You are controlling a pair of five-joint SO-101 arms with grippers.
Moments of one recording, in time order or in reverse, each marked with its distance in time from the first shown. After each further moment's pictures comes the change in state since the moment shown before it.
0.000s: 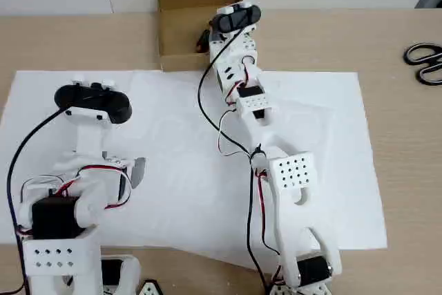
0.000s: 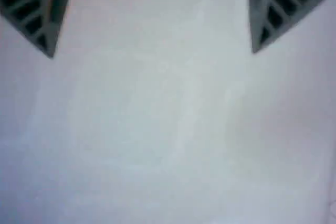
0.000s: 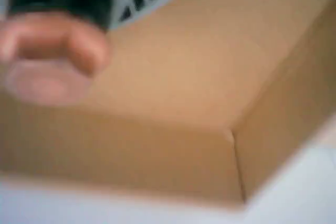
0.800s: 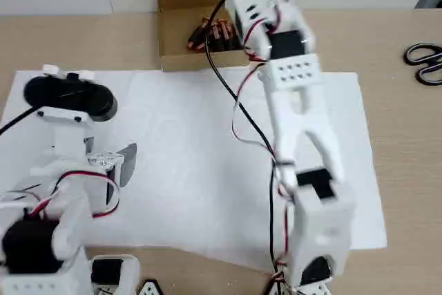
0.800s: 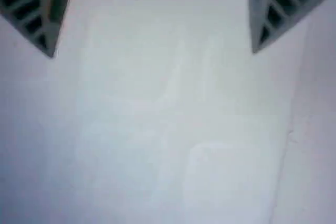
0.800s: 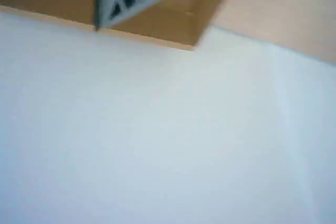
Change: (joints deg) left arm 0.0 -0.1 -19.2 8.3 -0.1; right arm 1.1 -45.6 -2.8 49.1 0.0
